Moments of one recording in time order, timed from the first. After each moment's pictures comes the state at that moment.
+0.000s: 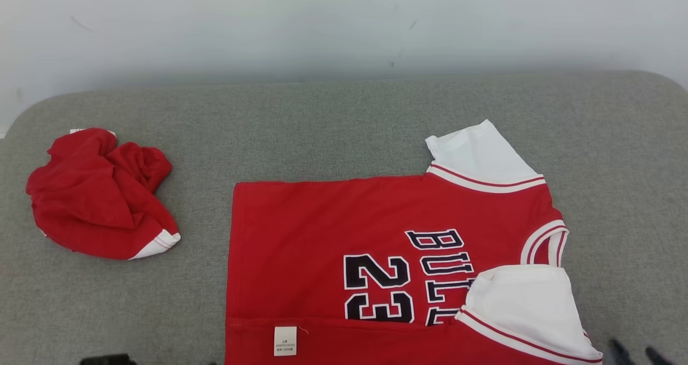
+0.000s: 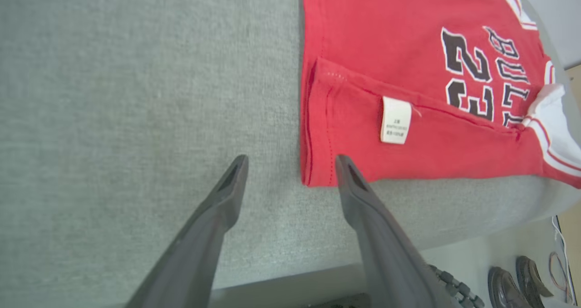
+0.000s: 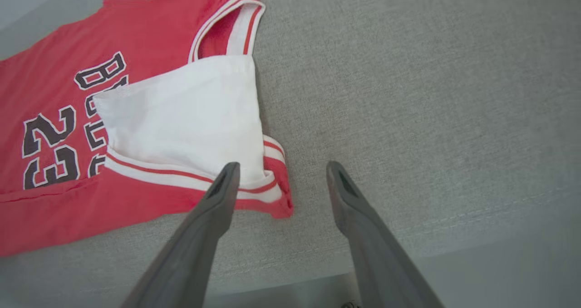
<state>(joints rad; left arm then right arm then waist) 0.16 0.34 -0.31 0.00 -0.66 0.00 0.34 0.40 -0.19 -0.27 -0.27 0.58 -0.03 0.55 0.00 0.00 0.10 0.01</state>
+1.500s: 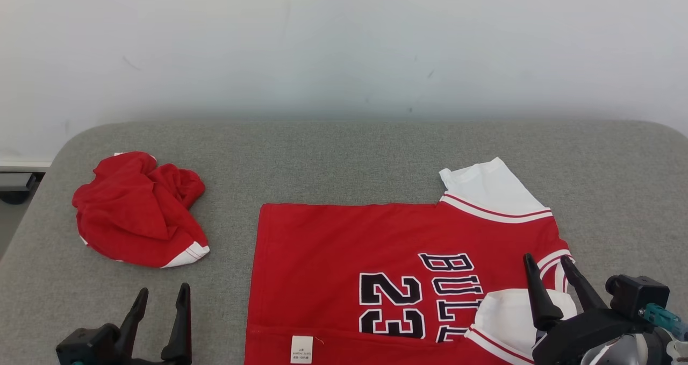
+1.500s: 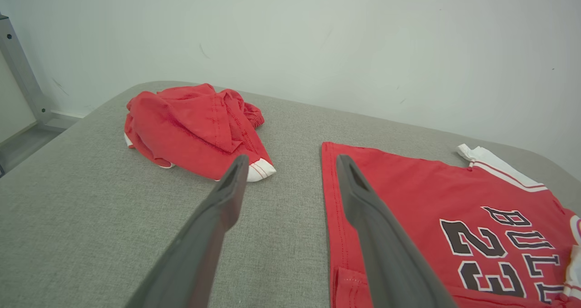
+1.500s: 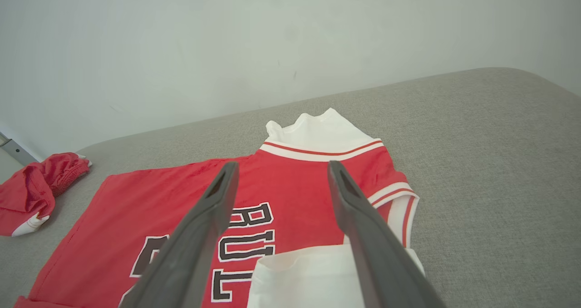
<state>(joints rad) 0.03 0.23 -0.24 0.06 -0.40 0.11 -0.08 0.03 -0.08 -0.03 0.07 0.39 0.01 0.05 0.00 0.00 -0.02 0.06</state>
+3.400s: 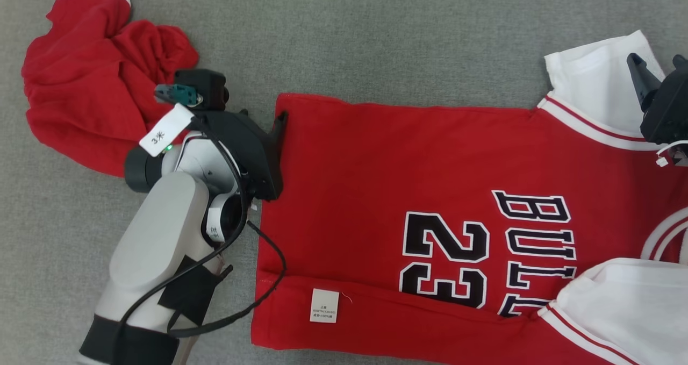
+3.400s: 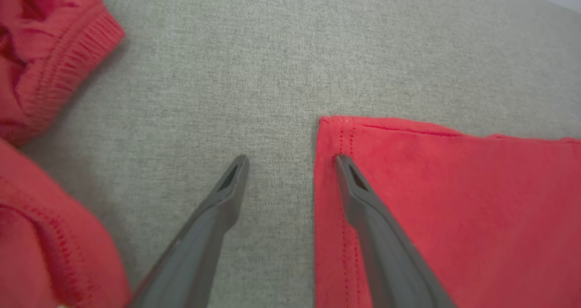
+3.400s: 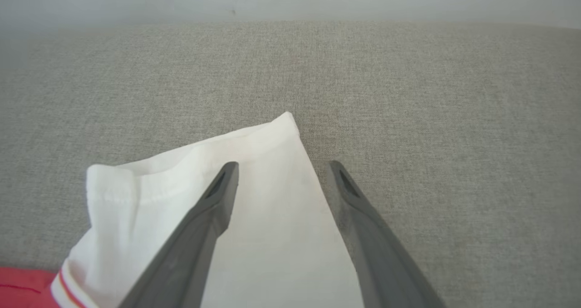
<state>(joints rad) -0.80 0.04 -0.41 0.57 -0.41 0.08 0.41 -0.73 -0.35 -0.06 0.42 0.37 0.02 0.55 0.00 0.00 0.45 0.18</state>
